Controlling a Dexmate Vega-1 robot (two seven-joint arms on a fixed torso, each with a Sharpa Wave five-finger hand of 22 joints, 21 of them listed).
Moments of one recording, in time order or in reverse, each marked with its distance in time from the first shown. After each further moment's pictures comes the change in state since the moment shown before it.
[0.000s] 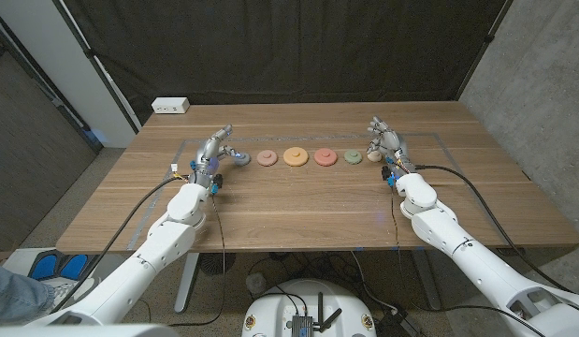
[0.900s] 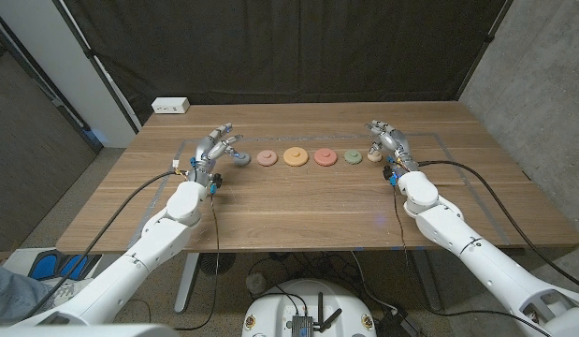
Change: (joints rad) left arm 0.012 0.050 0.013 -0.066 0.150 0.051 0.106; left_hand 0.394 -0.063 0.017 -0.002 0.059 0.012 -0.052 0.028 0.014 0.032 -0.078 0.028 0.044 -0.039 0.003 0.069 -0.019 -0.052 0.020 0.038 -0.010; right arm -0.023 -0.066 -0.012 -0.109 -0.109 -0.107 -0.089; right_hand 0.342 -0.100 0.093 -0.002 0.054 -0.039 -0.052 -0.030 0.009 -0.015 -0.060 -0.030 0.032 -0.016 0.006 0.127 -0.012 -0.020 0.002 0.038 0.017
